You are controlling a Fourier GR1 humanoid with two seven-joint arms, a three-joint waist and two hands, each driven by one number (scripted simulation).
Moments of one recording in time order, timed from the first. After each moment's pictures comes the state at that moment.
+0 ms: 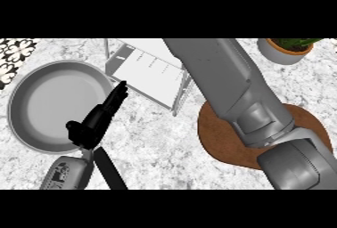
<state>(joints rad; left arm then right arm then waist) -0.20 0.11 -0.12 -1.40 0.02 -0.14 -0.05 -1.56 0.00 -0.04 -0.42 0.42 -0.42 0.80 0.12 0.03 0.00</state>
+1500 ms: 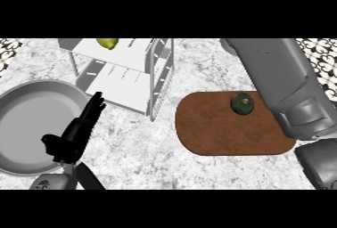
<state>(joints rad) -0.07 0.14 -0.03 -1.44 0.02 -0.09 -0.06 -1.42 -0.18 0.00 -0.57 0.36 -0.96 0.70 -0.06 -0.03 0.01</state>
